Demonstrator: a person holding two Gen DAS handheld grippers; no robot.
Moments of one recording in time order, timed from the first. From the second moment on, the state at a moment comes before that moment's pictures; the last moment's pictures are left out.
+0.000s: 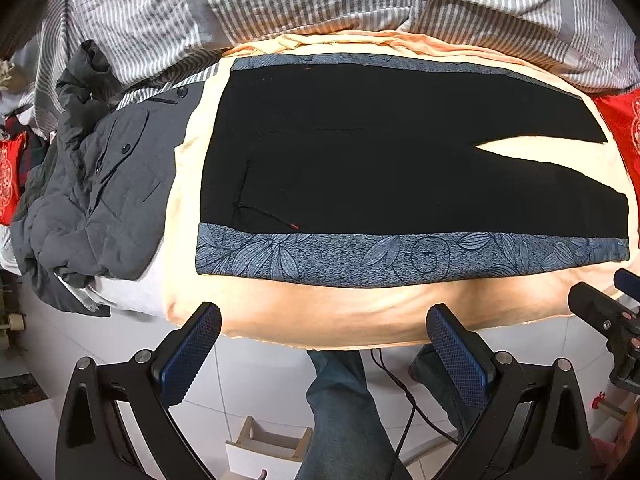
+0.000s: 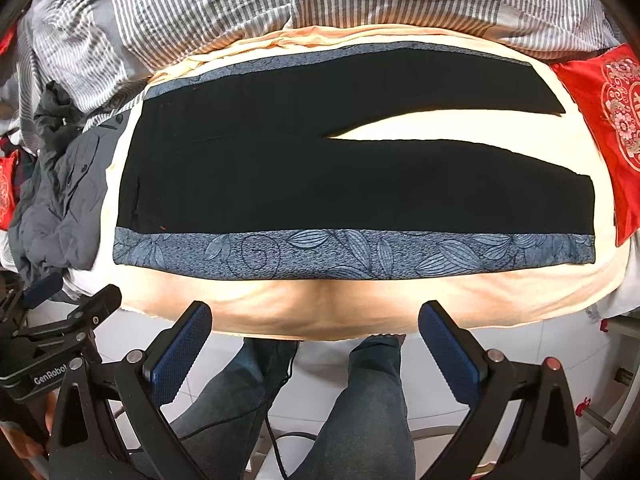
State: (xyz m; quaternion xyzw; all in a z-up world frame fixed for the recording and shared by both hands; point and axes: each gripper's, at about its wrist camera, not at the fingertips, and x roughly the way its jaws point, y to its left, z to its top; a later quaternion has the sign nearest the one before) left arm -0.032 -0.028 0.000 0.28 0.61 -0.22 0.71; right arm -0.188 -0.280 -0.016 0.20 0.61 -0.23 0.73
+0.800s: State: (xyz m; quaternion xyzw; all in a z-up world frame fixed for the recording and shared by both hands) left arm -0.009 -0.037 0.001 0.28 0.61 -0.22 0.71; right arm -0.168 -0.298 -0.019 0.23 0.60 -0.21 0.74
